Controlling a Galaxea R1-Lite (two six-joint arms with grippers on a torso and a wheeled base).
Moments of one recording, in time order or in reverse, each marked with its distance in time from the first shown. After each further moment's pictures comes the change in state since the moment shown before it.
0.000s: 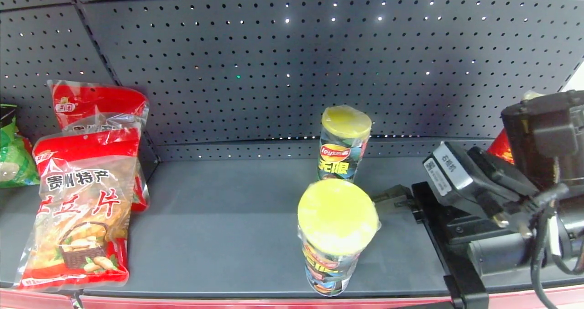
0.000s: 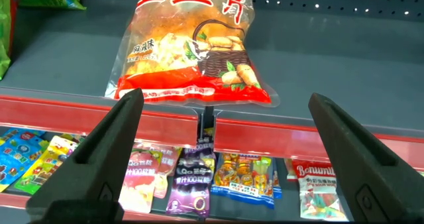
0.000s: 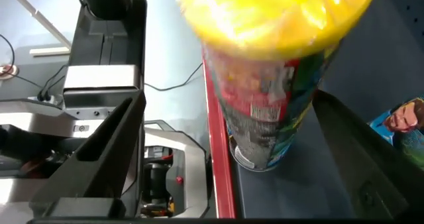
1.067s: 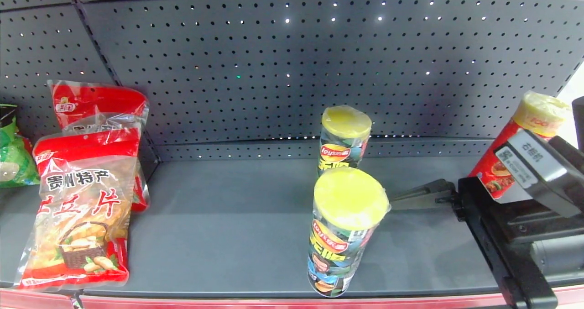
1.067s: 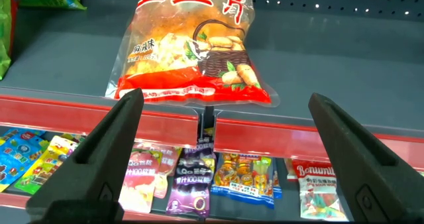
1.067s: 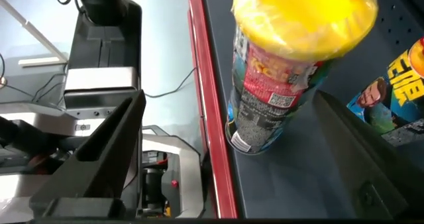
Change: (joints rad) left arm 0.000 0.000 0.000 0.000 0.000 0.000; right arm -0.066 -0.127 0.041 0.036 0.028 -0.001
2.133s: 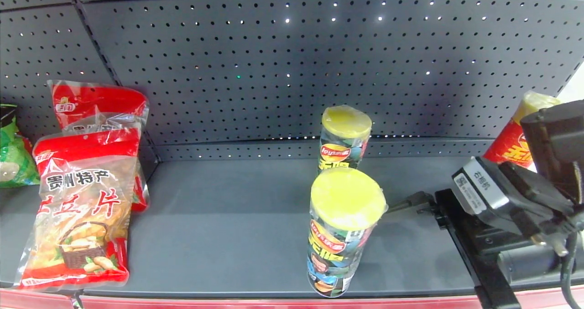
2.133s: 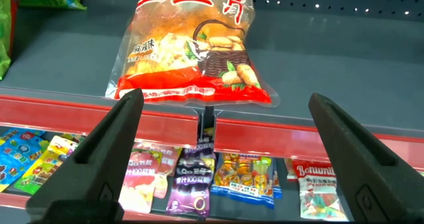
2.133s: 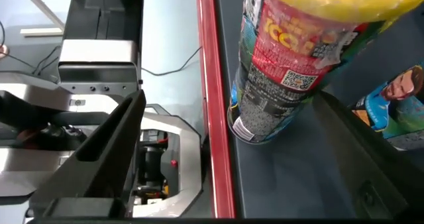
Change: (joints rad) left arm 0.000 0.000 0.000 0.000 0.000 0.000; right arm -0.006 0.067 -0.012 0.069 0.004 -0.110
